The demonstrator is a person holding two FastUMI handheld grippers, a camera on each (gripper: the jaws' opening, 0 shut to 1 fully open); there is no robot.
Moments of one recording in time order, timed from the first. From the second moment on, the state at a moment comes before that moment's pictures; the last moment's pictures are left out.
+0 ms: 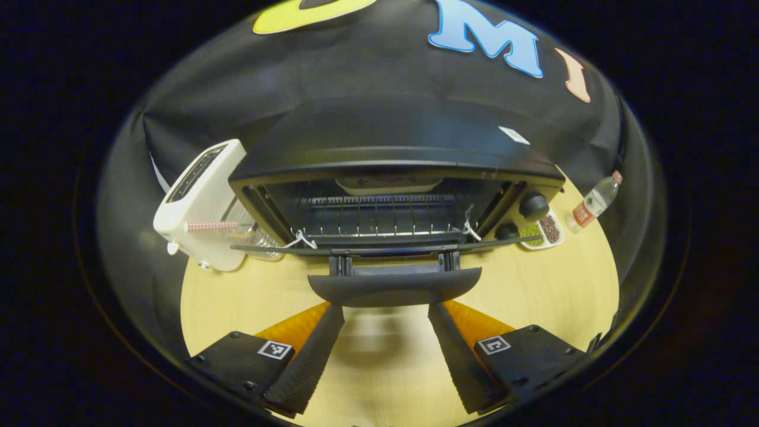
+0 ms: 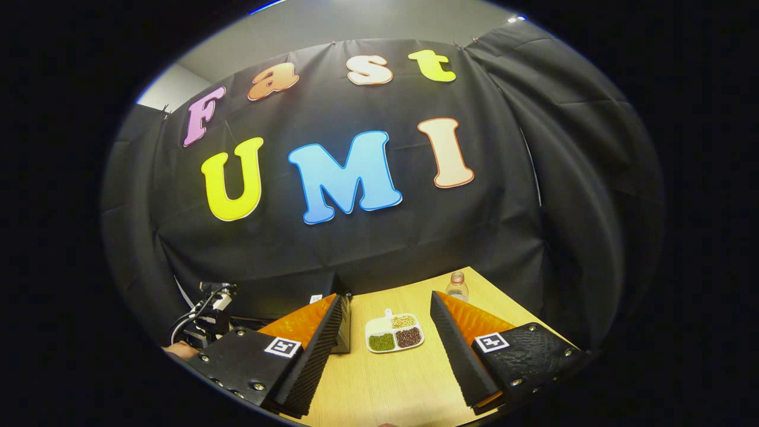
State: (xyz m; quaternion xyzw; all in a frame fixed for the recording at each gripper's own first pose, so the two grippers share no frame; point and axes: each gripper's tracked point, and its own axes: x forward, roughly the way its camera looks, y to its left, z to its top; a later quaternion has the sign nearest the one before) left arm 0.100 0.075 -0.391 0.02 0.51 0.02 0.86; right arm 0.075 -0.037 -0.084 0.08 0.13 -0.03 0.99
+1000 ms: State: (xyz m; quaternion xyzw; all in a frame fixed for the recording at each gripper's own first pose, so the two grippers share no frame) left arm 0.051 -0.006 0.008 0.01 0.04 0.02 1.00; right arm 0.059 0.000 0.041 0.05 0.01 0.07 1.00
